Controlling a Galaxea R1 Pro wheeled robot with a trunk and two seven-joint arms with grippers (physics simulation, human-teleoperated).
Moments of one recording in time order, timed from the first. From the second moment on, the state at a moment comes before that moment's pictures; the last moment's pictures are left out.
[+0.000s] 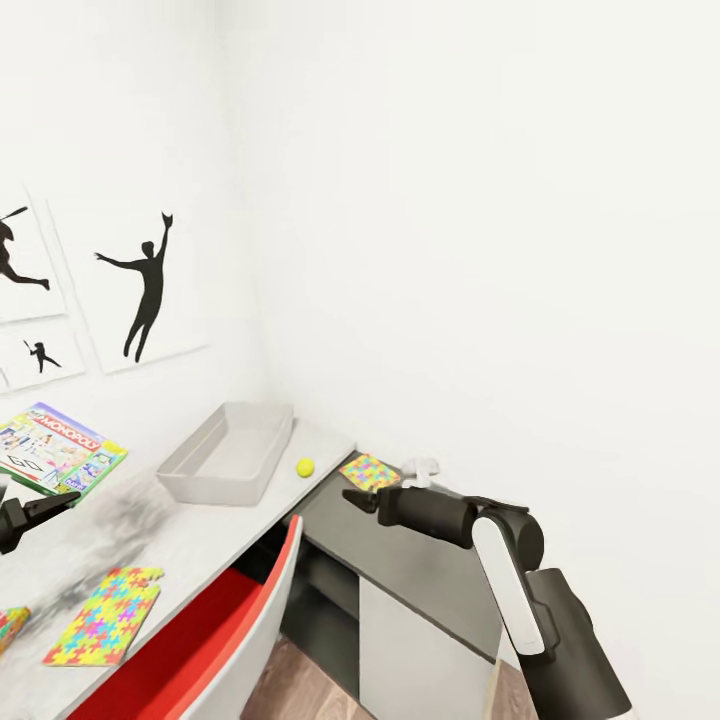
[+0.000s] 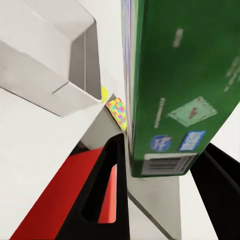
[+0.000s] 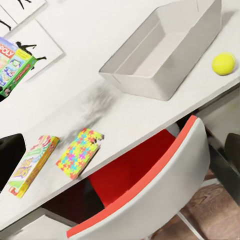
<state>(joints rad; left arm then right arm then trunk) -0.75 0.75 0.31 -0.34 0.34 0.64 -1.21 -0.43 0.09 0.16 -1.60 -0.44 0.98 0.32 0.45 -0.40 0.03</state>
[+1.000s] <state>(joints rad) -0.75 0.75 0.31 -0.34 0.34 0.64 -1.21 -0.43 0.09 0.16 -1.60 -0.44 0.98 0.32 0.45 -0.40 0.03</state>
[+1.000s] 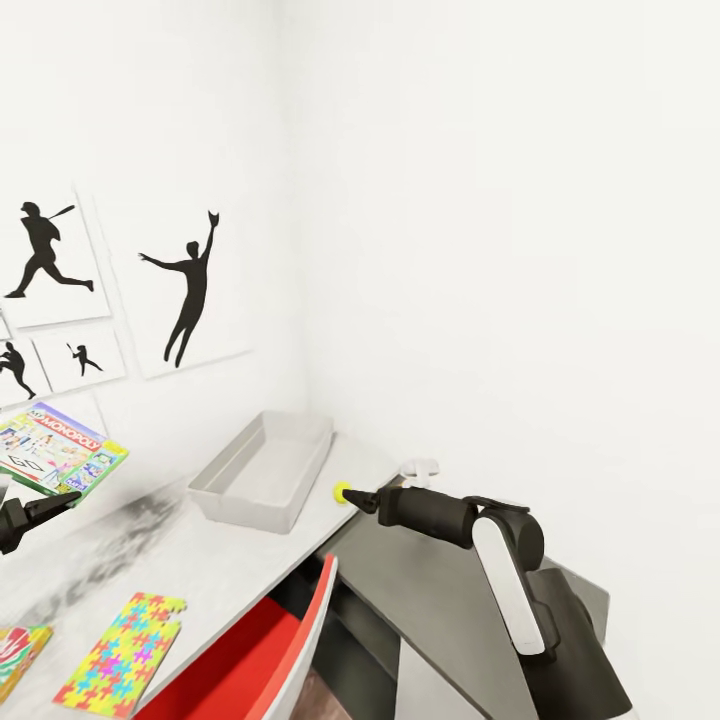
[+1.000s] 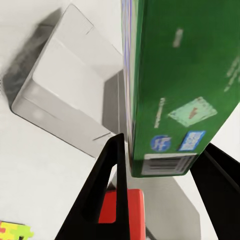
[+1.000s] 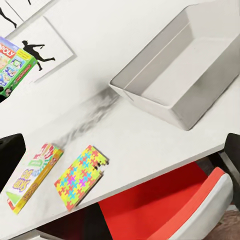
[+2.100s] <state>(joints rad) -0.75 0.75 0.31 -0.34 0.33 0.64 -1.21 -0.43 0.09 0.16 -1.60 -0.44 0.98 0.32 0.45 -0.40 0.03</state>
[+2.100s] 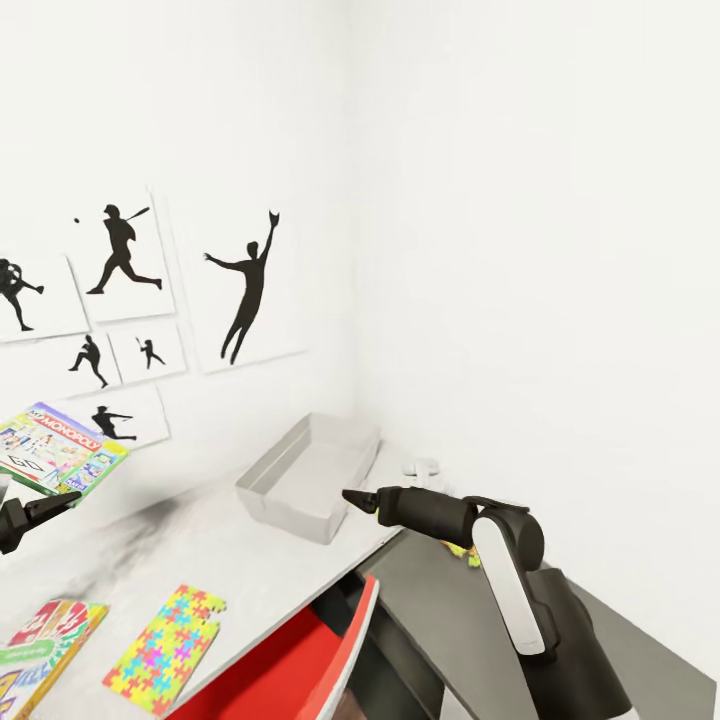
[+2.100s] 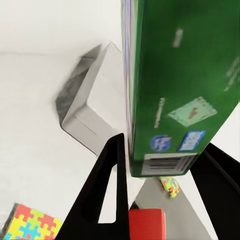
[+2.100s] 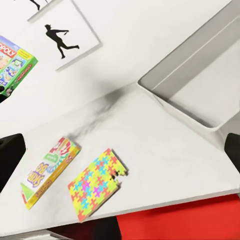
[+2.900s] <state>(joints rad) -0.75 0.75 0.31 -0.34 0.34 0.64 -1.21 -0.43 0.09 0.16 -1.60 -0.44 0.98 0.32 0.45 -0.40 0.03</state>
